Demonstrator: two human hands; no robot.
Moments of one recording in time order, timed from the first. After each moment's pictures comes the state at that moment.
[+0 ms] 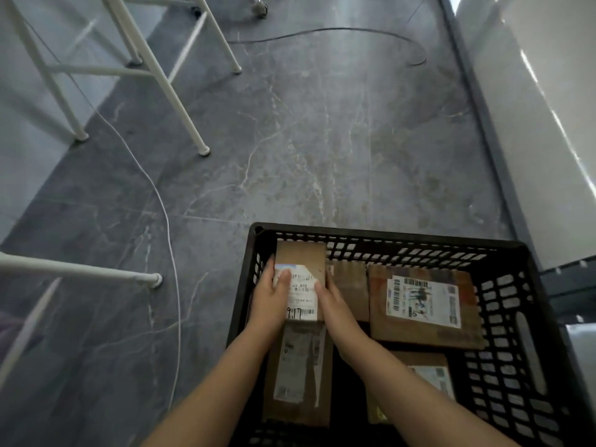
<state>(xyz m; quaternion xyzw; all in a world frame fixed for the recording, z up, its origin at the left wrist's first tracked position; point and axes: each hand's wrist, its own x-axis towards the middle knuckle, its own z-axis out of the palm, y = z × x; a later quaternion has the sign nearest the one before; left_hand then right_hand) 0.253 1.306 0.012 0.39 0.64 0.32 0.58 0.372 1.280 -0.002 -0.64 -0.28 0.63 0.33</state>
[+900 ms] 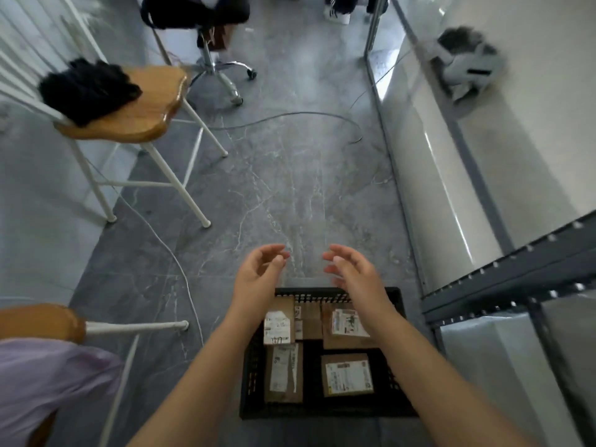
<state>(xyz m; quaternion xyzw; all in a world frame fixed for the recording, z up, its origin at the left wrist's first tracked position) 0.280 1.323 0.413 0.49 0.55 0.39 0.55 0.446 1.289 0.412 -0.65 -0.34 0.52 0.45</state>
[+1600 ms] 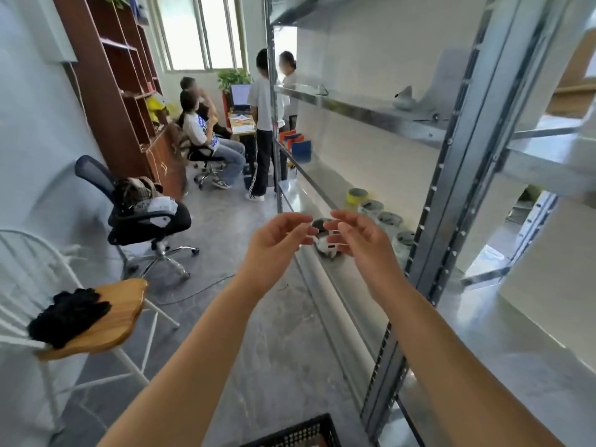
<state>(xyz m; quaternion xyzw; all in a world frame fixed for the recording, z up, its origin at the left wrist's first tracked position) 0.439 1.284 0.926 0.68 0.22 0.42 0.55 0.573 1.207 0.924 -0.57 -0.44 0.24 0.65</state>
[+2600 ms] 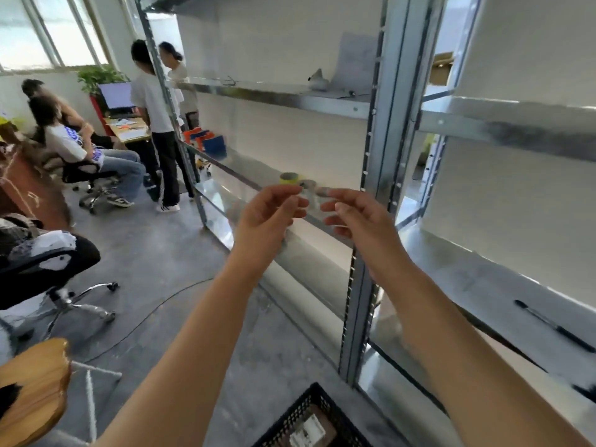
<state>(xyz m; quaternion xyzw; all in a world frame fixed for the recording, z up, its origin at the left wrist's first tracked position) 0.415 1.293 0.942 0.69 0.09 0.37 0.62 0.508 1.173 0.935 -0.62 -0.33 0.11 0.71</state>
